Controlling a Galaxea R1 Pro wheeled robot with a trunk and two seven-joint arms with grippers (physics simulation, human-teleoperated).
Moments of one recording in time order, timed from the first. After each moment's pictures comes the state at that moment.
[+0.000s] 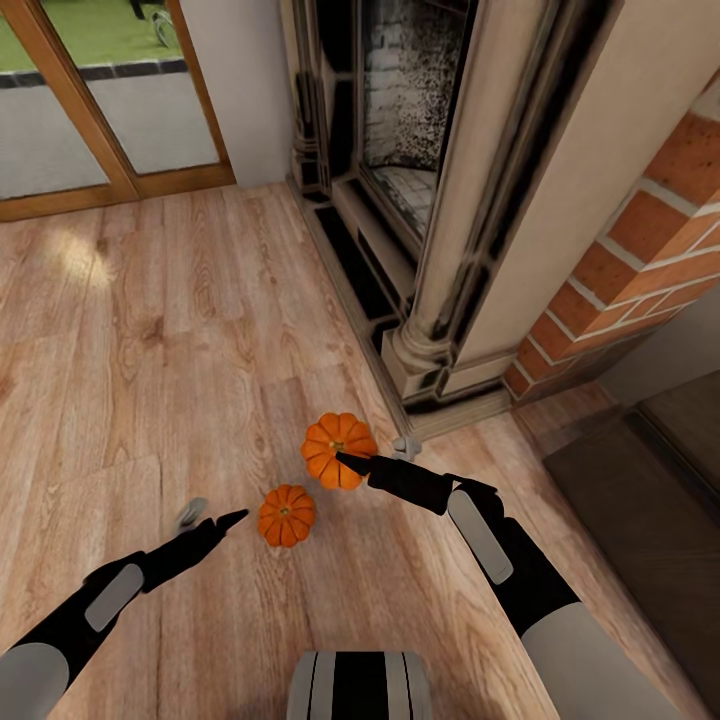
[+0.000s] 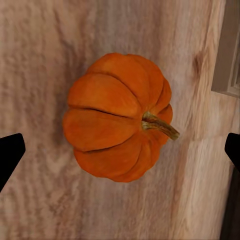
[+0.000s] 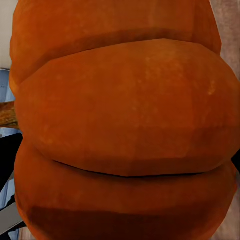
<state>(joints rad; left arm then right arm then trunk) -0.62 0.33 -0.23 -0.53 0.98 0.37 -0.59 -0.66 0.01 0.32 -1.11 -0.76 0.57 0.42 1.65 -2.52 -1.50</state>
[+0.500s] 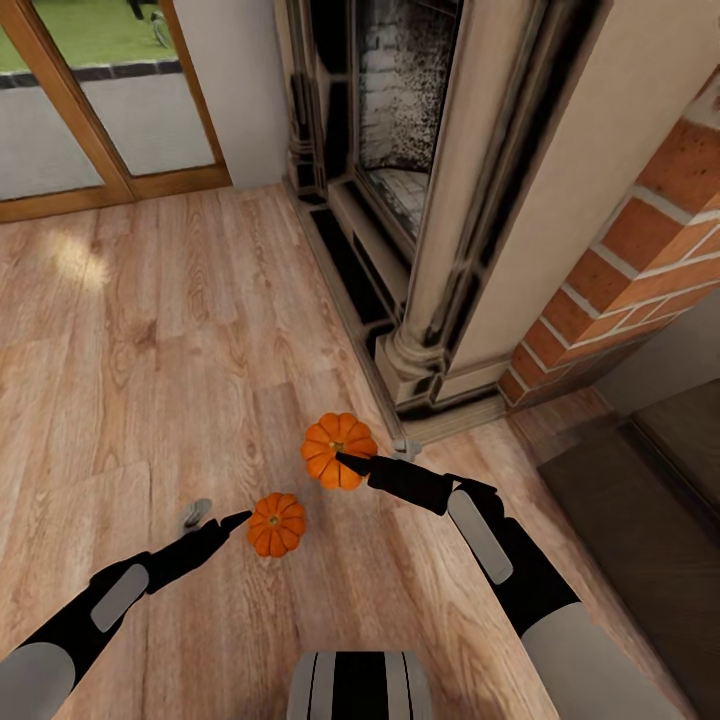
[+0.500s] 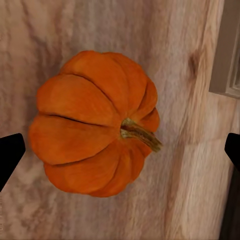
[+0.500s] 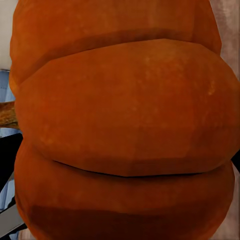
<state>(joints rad) -0.62 0.31 -0.23 -0.53 0.98 0.37 -0.57 -0.66 0.01 0.32 -1.11 -0.76 0.57 0.42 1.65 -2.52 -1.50</state>
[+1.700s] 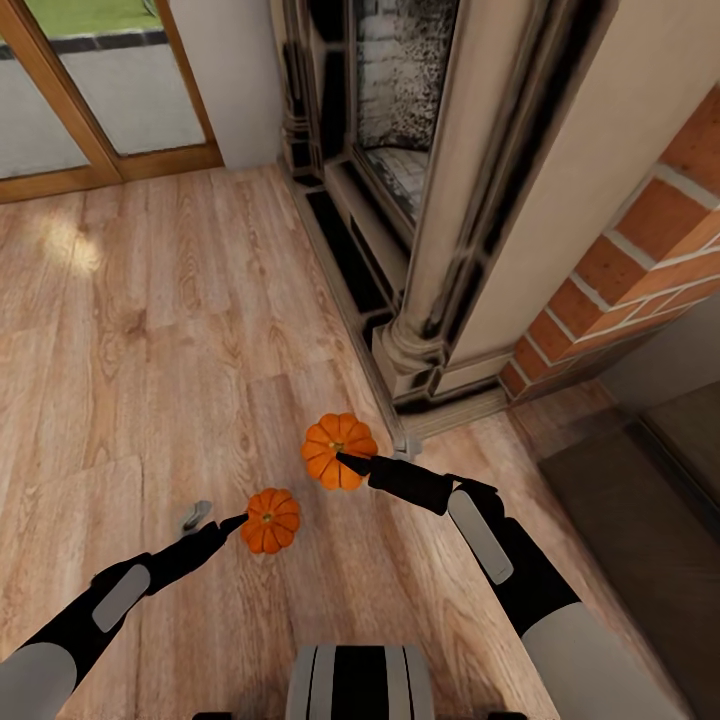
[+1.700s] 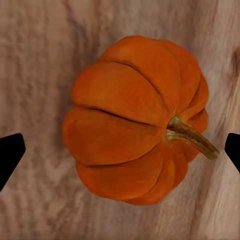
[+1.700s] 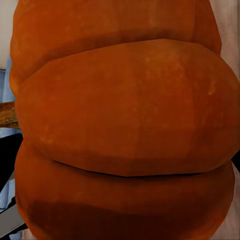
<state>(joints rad) -0.62 0.31 -0.23 -0.53 0.97 0.35 -0.48 -0.66 0.01 0.32 -1.11 -0.75 0.57 0.42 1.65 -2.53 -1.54</state>
